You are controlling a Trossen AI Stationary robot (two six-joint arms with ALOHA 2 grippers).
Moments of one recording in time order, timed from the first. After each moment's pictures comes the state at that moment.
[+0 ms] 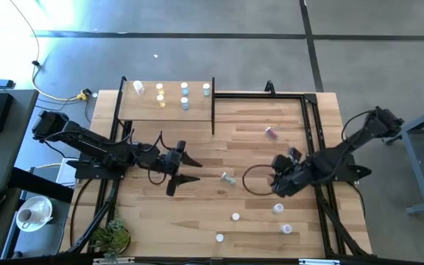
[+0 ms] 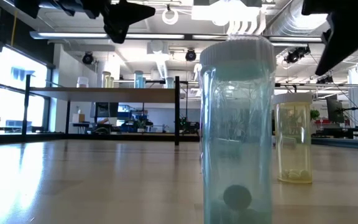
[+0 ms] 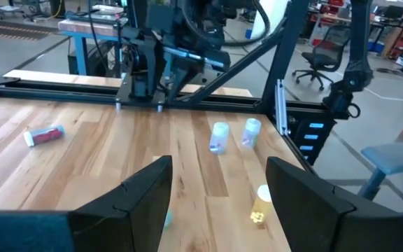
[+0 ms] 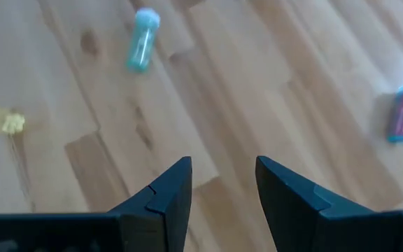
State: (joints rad) left arm -0.13 1.22 0.58 0.46 -0.09 -0.15; right arm 0.56 1.17 0.87 -0.95 0.47 0.94
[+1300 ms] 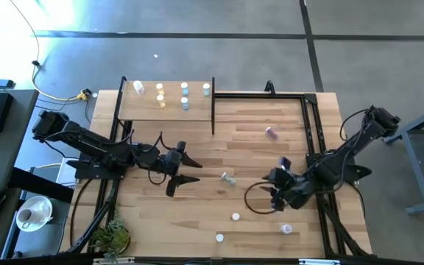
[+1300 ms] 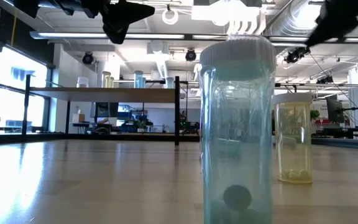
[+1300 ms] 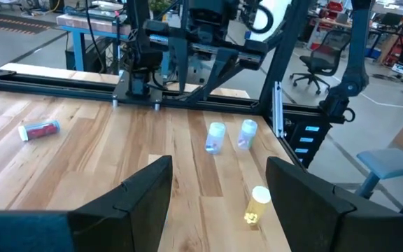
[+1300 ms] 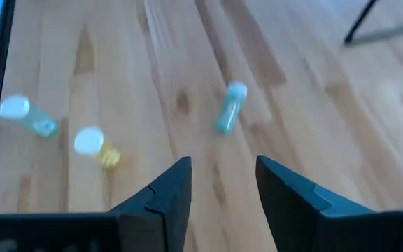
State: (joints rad) left arm -0.13 1.22 0.58 0.46 -0.09 -0.18; right arm 0.67 1.20 0.87 -0.62 0.59 0.73
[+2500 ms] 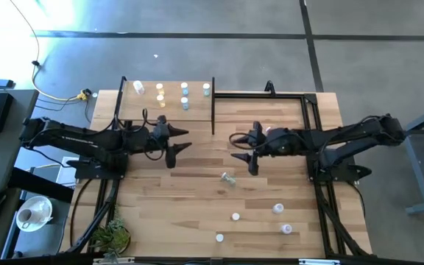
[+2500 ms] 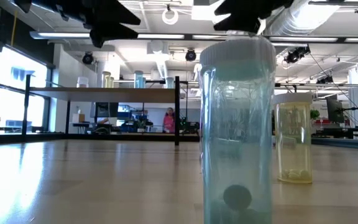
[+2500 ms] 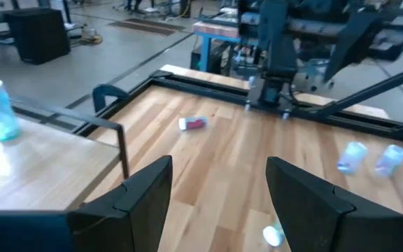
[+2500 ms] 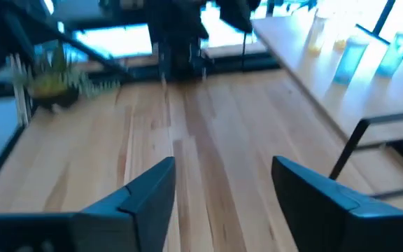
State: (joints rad) left arm 0.07 0.98 0.58 0.14 -0.33 -0.16; right arm 0.10 1.20 0.87 -0.04 0.21 0.13
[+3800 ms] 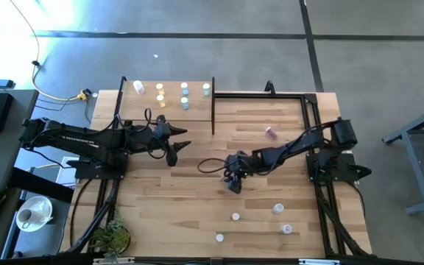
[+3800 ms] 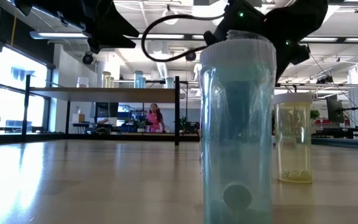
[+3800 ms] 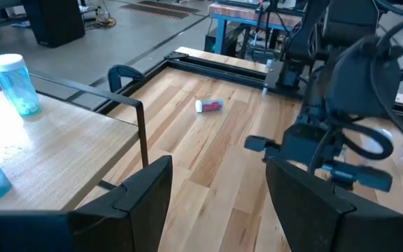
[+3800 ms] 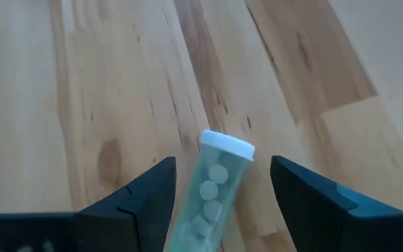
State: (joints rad) left arm 0.09 0.98 0.58 0.08 -0.35 -0.18; right arm 0.12 1.79 0.87 0.02 0.02 0.43
